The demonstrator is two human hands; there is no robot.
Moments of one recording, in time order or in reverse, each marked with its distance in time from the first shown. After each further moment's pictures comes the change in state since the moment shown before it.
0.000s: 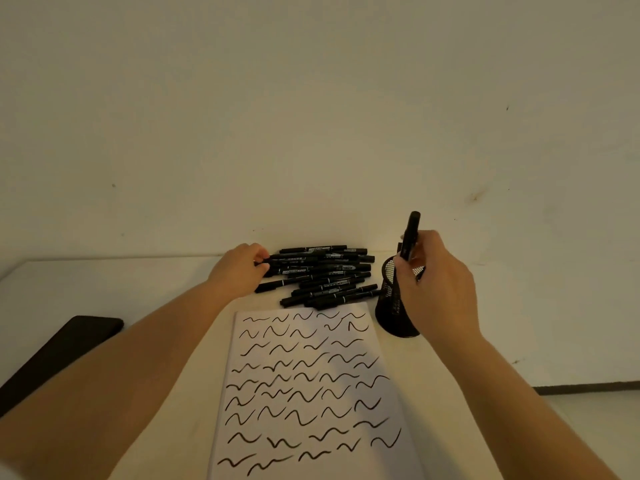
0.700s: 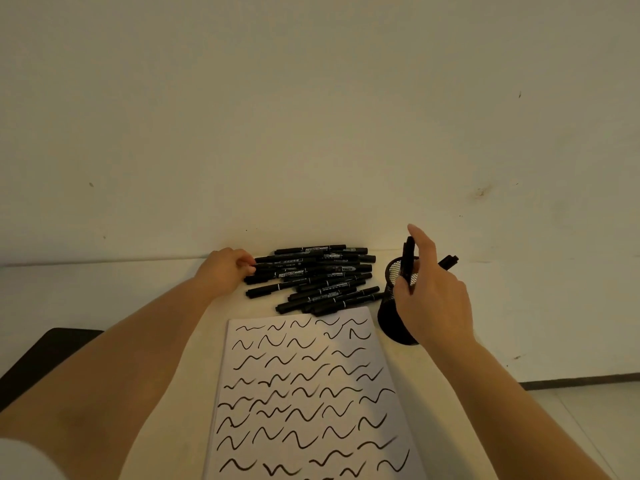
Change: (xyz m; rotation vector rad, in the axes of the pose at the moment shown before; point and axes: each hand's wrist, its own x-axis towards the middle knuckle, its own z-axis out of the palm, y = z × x) left_hand 0.041 -0.042 0.013 -0.026 -0.067 -0.055; right_hand 0.010 0.030 0.034 -0.164 -0.106 0.065
